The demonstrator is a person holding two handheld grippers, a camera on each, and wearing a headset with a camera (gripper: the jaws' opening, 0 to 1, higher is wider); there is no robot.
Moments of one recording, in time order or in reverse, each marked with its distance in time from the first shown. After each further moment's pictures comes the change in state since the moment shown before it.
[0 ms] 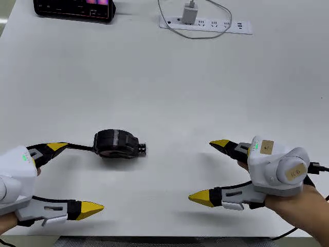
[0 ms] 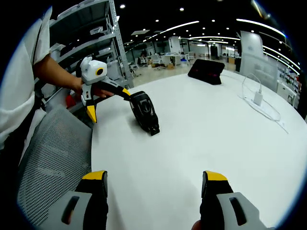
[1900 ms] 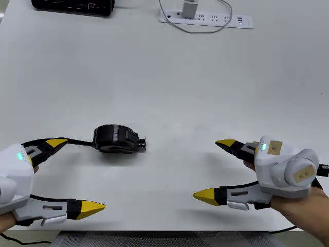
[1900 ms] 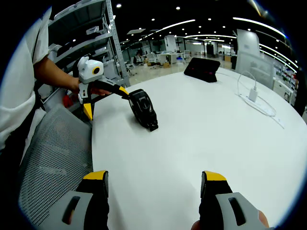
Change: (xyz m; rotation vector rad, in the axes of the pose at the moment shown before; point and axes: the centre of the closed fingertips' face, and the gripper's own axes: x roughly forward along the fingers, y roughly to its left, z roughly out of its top) left arm -0.005 -0.008 0.001 -0.013 -0.034 -0.005; right arm -0.013 0.005 -0.009 0.022 0.011 -0.037
